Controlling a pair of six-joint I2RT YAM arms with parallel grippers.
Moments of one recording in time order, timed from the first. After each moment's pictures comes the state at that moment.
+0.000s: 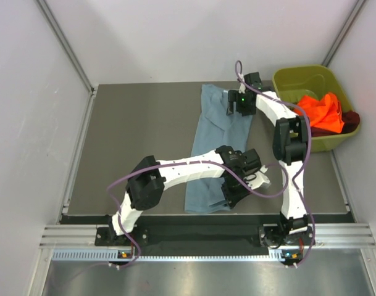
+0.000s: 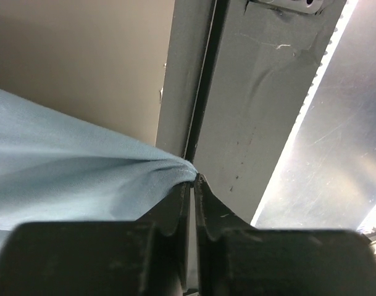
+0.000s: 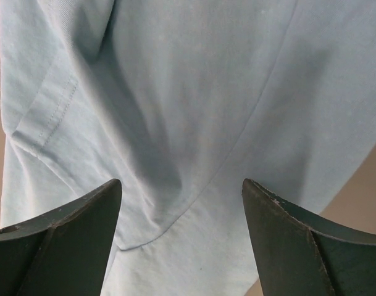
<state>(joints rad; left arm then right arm) -1.19 2.08 1.80 -1.05 0.43 0.06 0.21 2.31 1.98 -0.62 -0.18 0.18</state>
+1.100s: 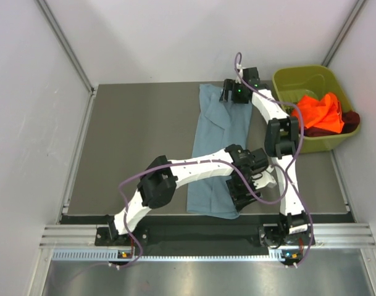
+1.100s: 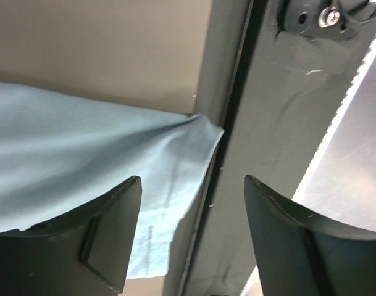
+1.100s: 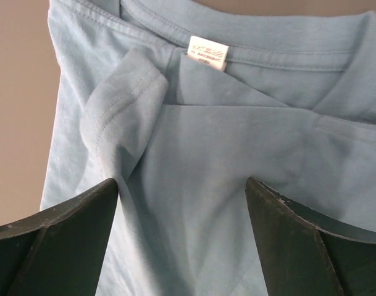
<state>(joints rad) -1.20 2.23 1.98 -1.11 0.39 0.11 0.19 2.61 2.38 -0.52 -0.30 0.23</state>
